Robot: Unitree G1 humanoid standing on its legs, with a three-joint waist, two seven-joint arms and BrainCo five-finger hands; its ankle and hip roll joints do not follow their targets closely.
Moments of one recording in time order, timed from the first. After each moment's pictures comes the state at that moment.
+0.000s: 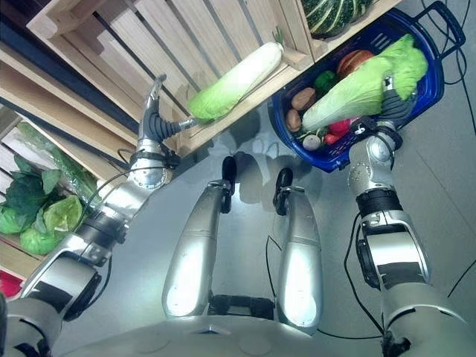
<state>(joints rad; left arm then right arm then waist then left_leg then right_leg) -0.63 0.52 -0.47 0.33 0.04 -0.07 0.64 -0.76 -0.50 0.15 0.80 0.85 -0.36 -0.34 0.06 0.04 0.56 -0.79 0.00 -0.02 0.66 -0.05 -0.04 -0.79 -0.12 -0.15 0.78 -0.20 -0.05</state>
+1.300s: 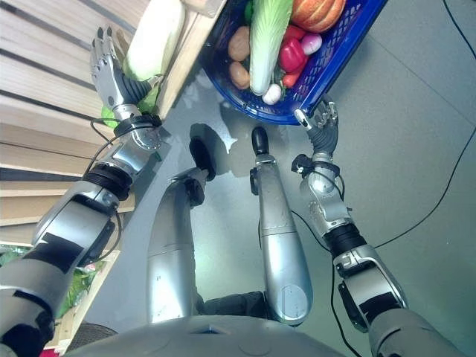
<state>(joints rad) -0.94 0.45 -0.48 0.89 0.16 -0.01 1.01 -0.45 -0.33 0.33 0.42 0.57 -0.38 -0.46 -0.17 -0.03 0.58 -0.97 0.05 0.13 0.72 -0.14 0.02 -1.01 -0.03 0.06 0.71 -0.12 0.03</state>
